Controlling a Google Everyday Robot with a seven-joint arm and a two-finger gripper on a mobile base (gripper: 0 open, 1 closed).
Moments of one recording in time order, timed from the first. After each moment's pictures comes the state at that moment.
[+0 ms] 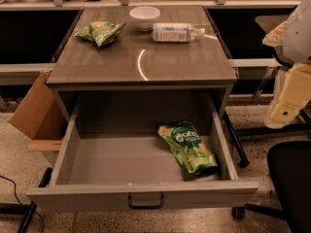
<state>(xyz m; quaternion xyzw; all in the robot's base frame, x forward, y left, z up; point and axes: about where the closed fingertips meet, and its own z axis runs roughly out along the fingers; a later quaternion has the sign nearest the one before) 0.438 -0.216 0.978 -0.60 0.78 -0.04 0.16</state>
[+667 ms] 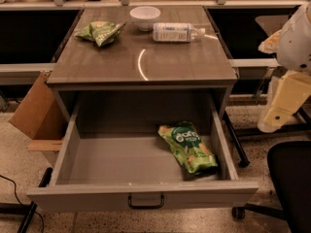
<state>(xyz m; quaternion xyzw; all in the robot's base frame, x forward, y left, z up) 0.443 -0.213 0.961 -0.60 0.78 -0.02 0.17</state>
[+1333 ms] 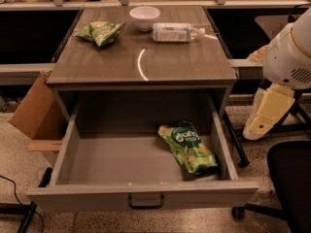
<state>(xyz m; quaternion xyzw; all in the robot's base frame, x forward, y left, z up) 0.448 -0.200 0.932 -0.59 0.78 0.01 0.19</state>
